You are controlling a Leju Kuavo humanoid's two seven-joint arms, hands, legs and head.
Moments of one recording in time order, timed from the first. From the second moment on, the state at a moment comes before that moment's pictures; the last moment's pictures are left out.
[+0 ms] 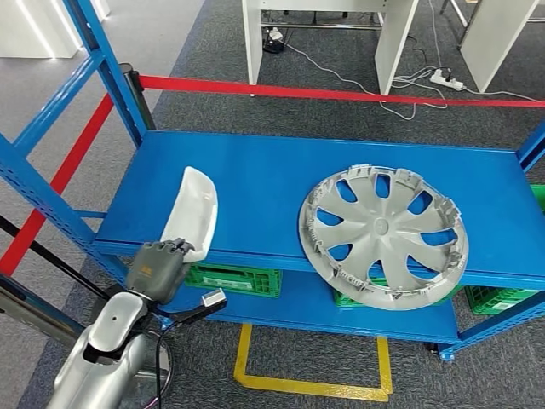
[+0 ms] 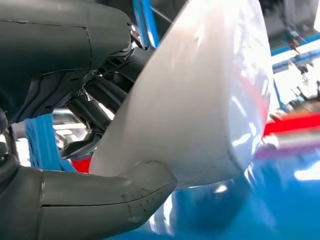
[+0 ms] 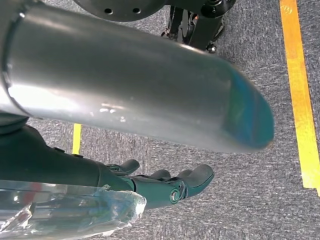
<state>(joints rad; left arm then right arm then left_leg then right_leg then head) -0.13 -0.01 -0.39 -1.35 -1.48 0.25 -0.05 -0.02 0.34 -1.42 -0.72 1.18 0.31 -0.26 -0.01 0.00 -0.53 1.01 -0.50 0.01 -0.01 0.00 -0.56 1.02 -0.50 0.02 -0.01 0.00</state>
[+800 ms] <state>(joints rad) -0.28 0.10 -0.61 -1.58 -1.48 0.25 0.04 -0.02 0.35 -1.43 -0.72 1.19 0.31 -0.27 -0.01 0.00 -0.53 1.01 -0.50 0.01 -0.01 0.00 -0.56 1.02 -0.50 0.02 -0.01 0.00</state>
